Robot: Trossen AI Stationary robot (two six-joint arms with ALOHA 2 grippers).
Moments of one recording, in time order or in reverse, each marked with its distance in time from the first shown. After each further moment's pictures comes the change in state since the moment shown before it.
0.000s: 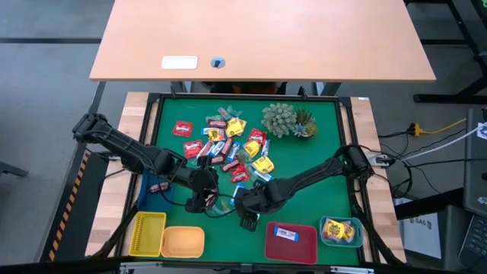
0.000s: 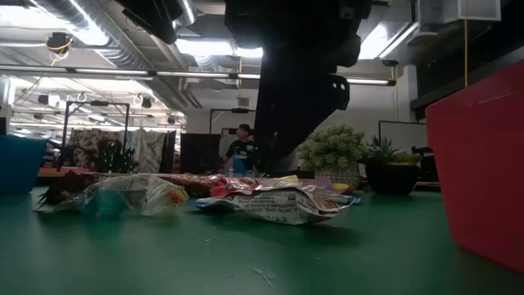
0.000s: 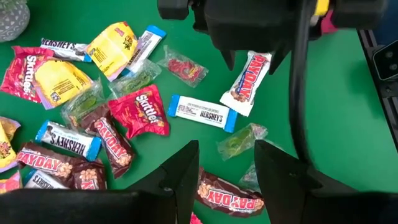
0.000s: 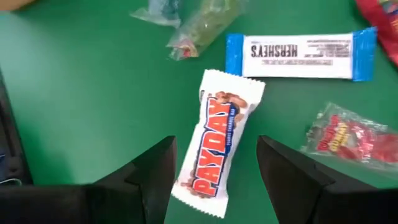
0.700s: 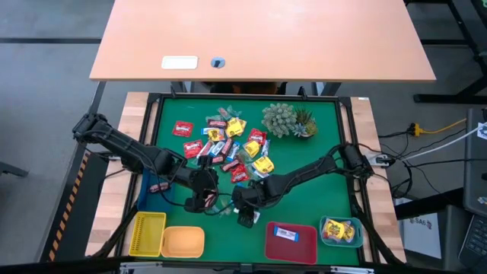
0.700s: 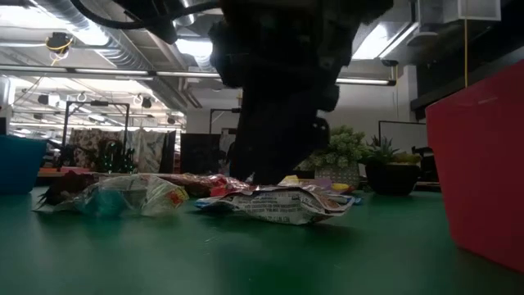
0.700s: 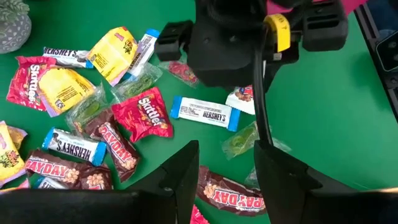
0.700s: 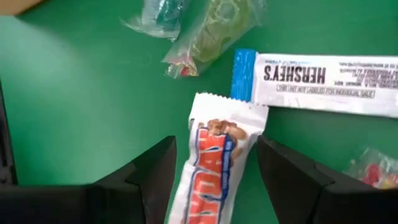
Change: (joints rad) left arm 0.000 0.000 0.000 0.000 -0.002 0.052; right arm -0.051 0.017 -0.120 0.234 -0.107 -0.082
